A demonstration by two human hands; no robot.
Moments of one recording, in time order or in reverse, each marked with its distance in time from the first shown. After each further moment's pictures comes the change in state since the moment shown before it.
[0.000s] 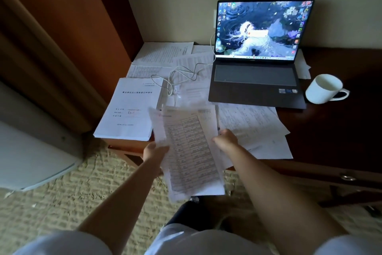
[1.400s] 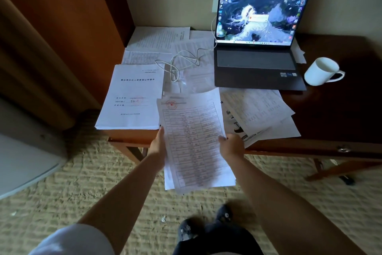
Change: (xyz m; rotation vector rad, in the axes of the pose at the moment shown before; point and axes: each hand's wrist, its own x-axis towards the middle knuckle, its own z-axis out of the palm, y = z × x) left_hand 0.037 -0.020 -0.044 -0.075 -0.285 -0.102; right_hand -0.049 0.023 0.075 0.006 0.382 0.013
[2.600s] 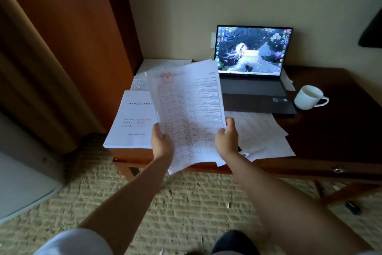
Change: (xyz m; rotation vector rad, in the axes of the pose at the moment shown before) left_hand -0.053 0.051 0.018 0.140 0.264 0.689; right_hand -0.021 -0.076 -0.036 0.336 0.081 -0.296
